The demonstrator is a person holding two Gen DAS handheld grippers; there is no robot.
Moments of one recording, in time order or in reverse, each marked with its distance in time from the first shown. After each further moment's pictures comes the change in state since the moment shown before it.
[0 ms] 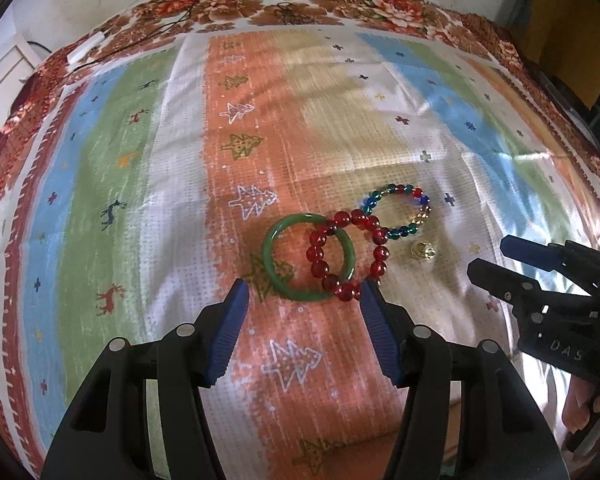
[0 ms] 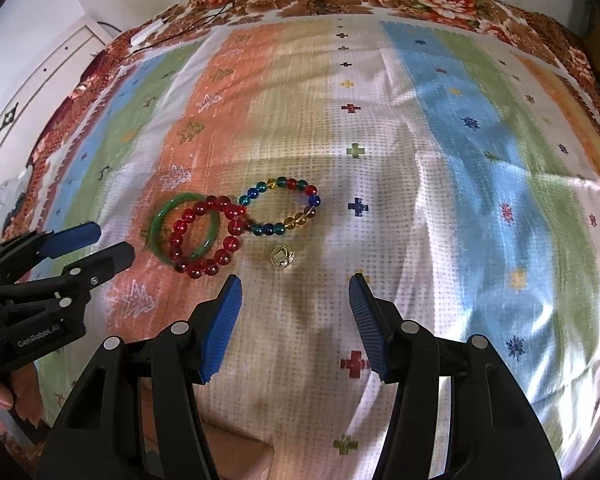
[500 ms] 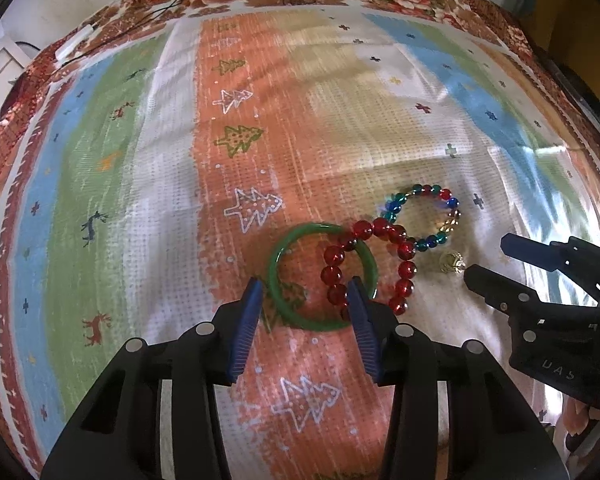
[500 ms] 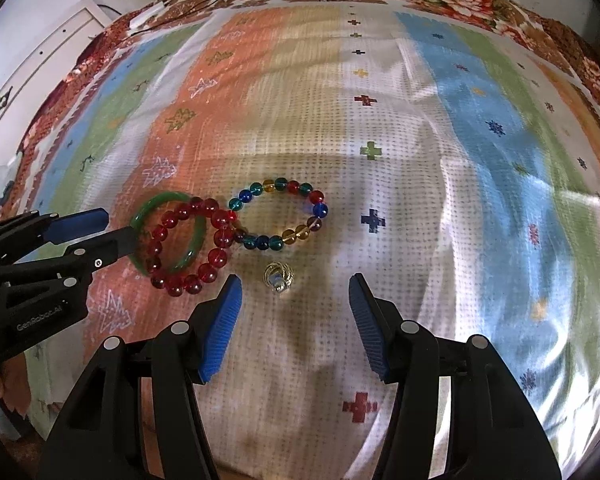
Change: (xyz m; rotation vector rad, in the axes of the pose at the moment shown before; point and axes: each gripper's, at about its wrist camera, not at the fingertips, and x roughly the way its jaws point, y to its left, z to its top) left arm 0.035 0.007 0.017 0.016 0.059 0.005; right arm 0.032 0.004 0.013 -0.039 0.033 -0.016
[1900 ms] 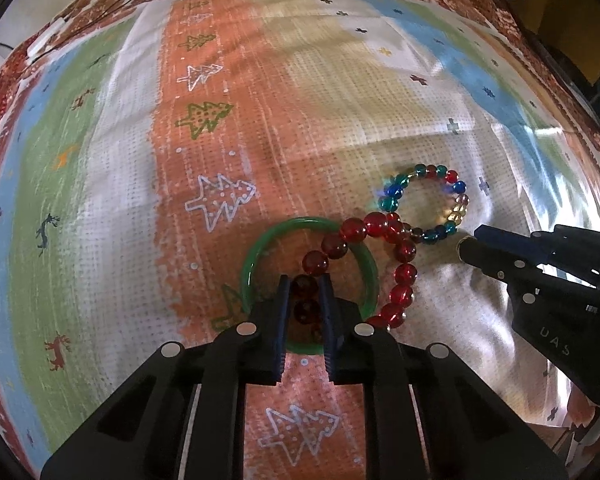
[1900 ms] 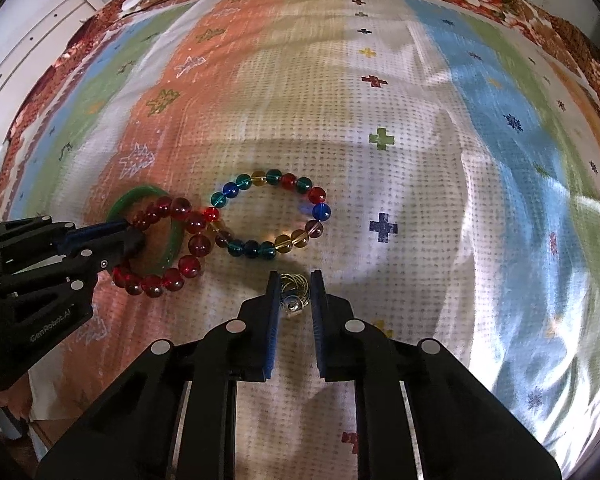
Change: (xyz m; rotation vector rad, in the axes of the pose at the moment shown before) left arm 0.032 -0.001 0.001 0.037 0.048 -0.070; right arm 0.026 0.001 0.007 -0.014 0.055 -0.031
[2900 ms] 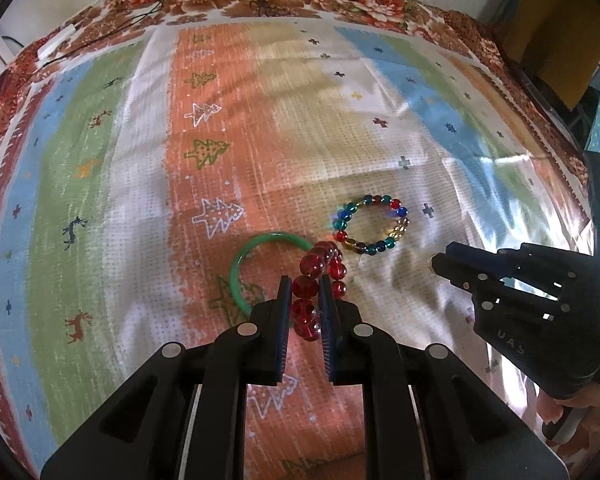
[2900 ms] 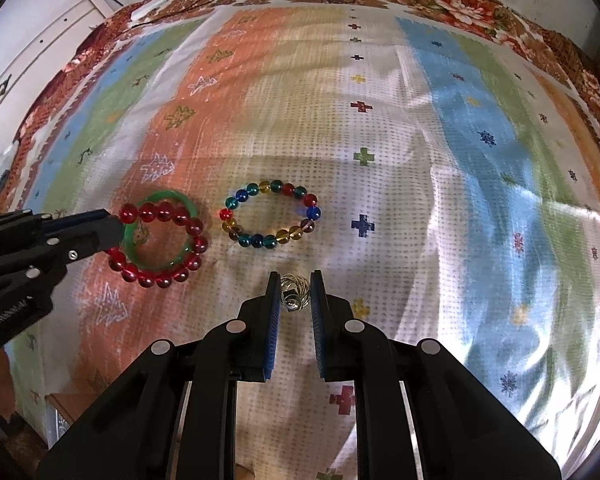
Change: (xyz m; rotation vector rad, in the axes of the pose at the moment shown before) left arm -0.056 -0.013 -0.002 -0.038 -0.078 -0.054; right arm -0.036 0.001 -0.008 -0.017 -0.047 -0.013
